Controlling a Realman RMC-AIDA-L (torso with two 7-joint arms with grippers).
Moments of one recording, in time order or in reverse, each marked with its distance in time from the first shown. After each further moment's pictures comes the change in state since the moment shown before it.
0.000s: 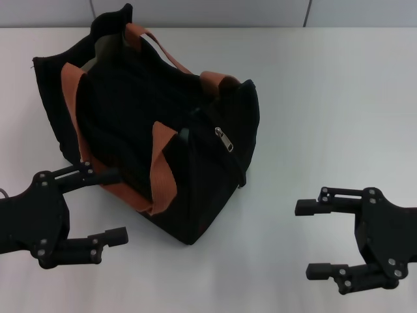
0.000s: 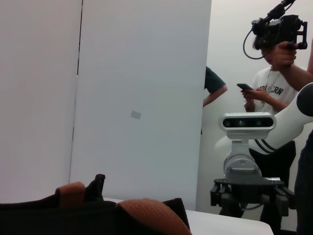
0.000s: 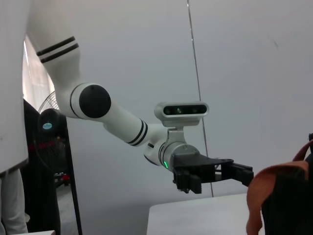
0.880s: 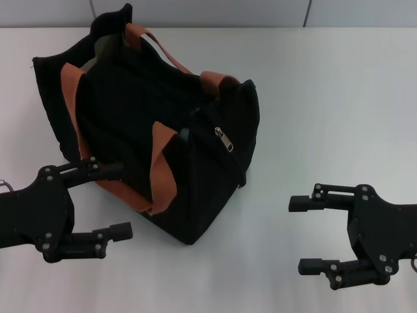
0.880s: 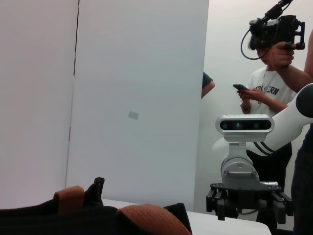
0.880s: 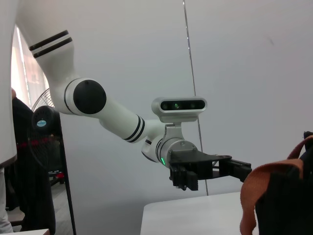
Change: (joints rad) left arm -0.020 -0.002 0.000 0.002 0.003 -0.004 -0.013; right arm 0.006 0.012 0.000 -0.001 0.004 0.024 0.000
